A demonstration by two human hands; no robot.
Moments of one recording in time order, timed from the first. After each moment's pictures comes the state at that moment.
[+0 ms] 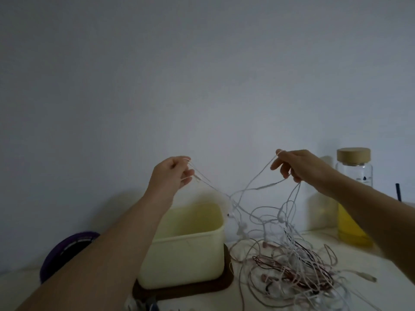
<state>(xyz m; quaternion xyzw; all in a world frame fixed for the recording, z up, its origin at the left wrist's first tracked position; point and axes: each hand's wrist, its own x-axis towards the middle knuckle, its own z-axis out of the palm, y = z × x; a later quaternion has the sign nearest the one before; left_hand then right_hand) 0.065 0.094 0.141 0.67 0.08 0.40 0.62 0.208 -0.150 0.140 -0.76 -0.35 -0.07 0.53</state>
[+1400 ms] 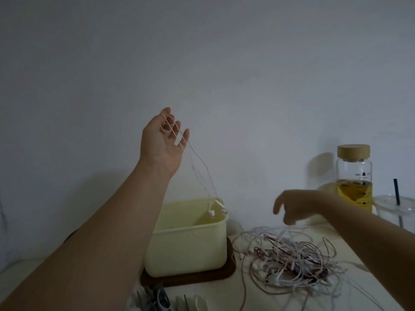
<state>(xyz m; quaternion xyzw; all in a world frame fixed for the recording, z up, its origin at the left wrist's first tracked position) 0.034 0.069 0.203 0.41 -0.05 0.41 0.82 0.187 -0.139 0.102 -0.92 -0.39 0.07 0.02</state>
